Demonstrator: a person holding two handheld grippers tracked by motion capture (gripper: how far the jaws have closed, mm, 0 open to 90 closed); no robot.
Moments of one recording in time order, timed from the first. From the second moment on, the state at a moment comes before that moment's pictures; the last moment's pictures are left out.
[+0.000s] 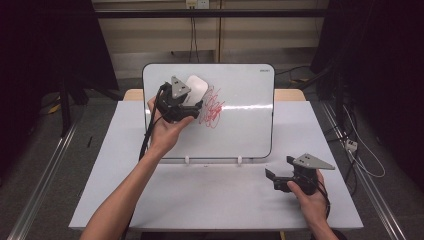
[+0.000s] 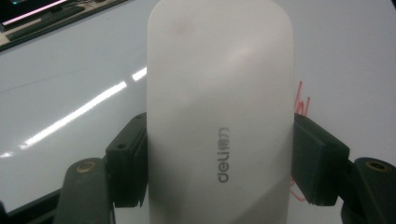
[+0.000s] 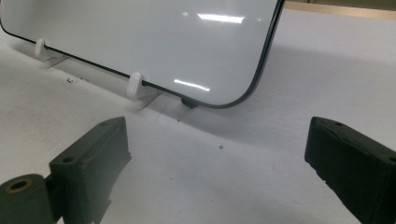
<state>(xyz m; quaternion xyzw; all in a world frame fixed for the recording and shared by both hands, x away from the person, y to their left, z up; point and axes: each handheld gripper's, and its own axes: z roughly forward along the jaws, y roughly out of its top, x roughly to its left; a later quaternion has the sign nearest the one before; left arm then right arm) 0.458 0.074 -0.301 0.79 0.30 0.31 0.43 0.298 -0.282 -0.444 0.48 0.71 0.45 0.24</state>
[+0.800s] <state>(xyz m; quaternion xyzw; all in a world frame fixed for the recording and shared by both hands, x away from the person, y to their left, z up) 0.470 0.053 -0.317 0.80 0.29 0.33 0.40 0.298 -0.283 -0.443 0.48 0.71 0.45 0.24</state>
